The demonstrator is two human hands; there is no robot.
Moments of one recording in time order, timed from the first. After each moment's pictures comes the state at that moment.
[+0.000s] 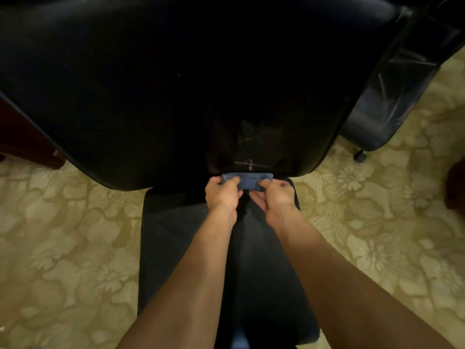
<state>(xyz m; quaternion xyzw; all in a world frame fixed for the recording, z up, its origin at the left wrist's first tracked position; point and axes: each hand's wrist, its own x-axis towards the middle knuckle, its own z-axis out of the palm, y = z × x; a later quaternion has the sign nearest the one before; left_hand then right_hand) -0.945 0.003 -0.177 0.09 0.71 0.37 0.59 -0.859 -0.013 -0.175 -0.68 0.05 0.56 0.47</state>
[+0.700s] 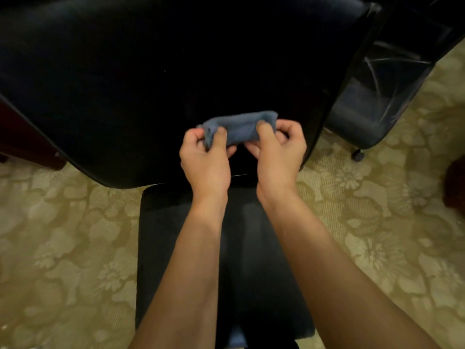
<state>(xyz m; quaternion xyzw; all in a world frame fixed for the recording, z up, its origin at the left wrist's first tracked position) -0.942 0.010 -0.074 0.26 0.61 0.55 0.51 -0.865 0.007 -0.071 -0.60 -0.14 0.44 0.66</state>
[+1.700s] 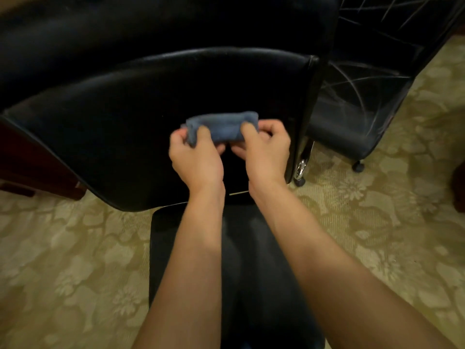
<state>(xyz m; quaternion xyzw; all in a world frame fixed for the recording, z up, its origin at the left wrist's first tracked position) -0.925 0.027 -0.025 0.26 0.63 0.60 0.42 -0.854 0.015 -0.023 -0.60 -0.17 0.45 0.64</state>
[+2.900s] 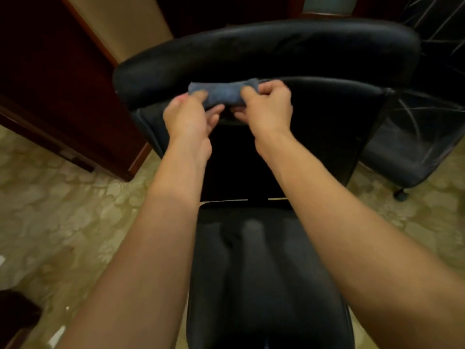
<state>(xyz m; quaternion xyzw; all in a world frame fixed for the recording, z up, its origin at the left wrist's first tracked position) -1.055 0.058 0.095 0.18 0.62 0.59 0.49 -0.963 0.075 0.066 -0.61 -0.31 0.46 0.56</state>
